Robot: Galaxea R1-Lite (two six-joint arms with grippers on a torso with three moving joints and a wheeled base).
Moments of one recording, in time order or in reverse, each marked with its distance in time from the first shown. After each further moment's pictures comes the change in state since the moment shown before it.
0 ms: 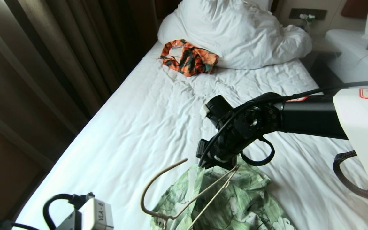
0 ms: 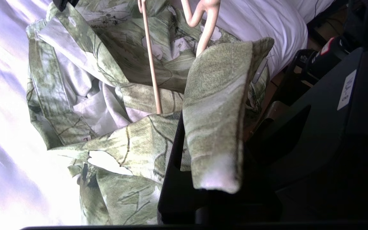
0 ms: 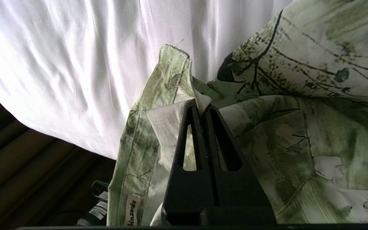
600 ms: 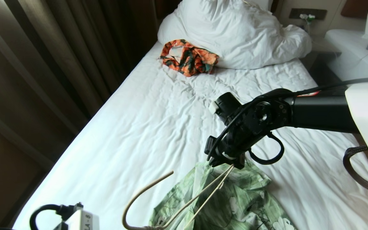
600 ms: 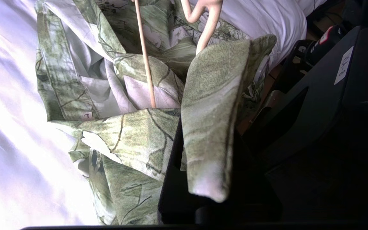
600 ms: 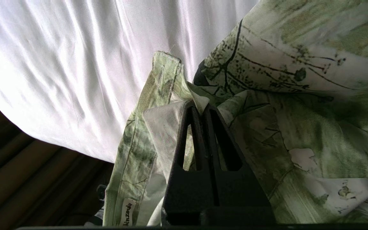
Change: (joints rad) left arm -0.021 -0.057 0.040 0.030 0.015 -0.005; right arm -0.044 -0.032 0.036 0.014 0.002 0.021
